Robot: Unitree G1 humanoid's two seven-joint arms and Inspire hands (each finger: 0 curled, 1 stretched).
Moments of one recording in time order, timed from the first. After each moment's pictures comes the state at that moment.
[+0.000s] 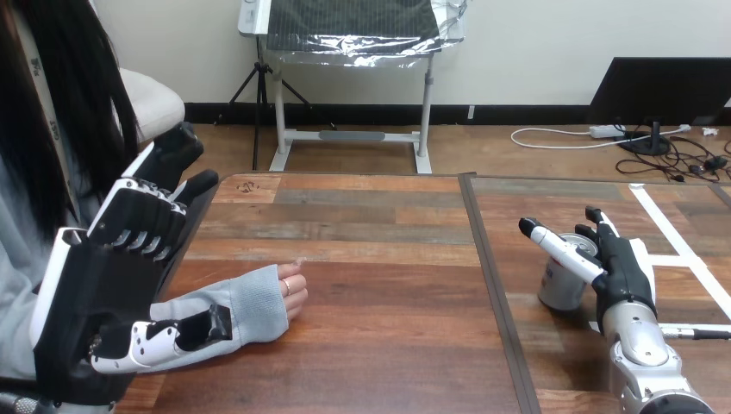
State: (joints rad) left arm 0.11 0.19 0.22 0.19 -0.56 -0.82 -0.75; right arm -0.64 -0.28 -0.20 1.35 -0.09 -0.34 -0.11
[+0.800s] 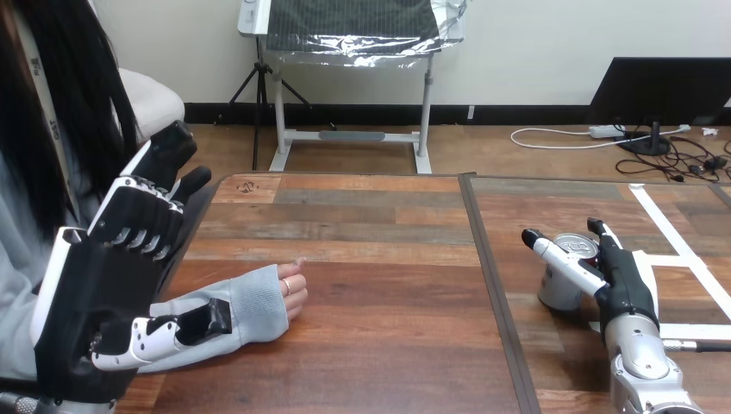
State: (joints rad) left arm 0.11 0.19 0.22 0.19 -0.56 -0.80 -0.74; right arm -0.61 -0.28 -0.20 1.35 -0.10 -0.36 -0.13
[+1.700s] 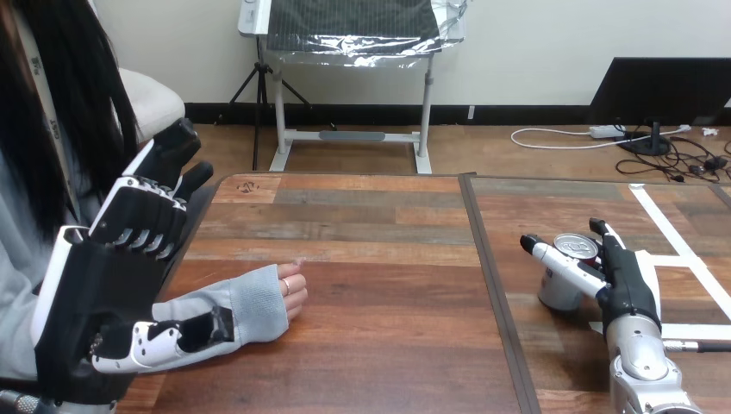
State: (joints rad) left arm 0.11 0.18 0.22 0.19 -0.58 -0.82 -0.77; right arm -0.60 -0.28 -0.19 1.35 -0.11 -0.36 -0.16
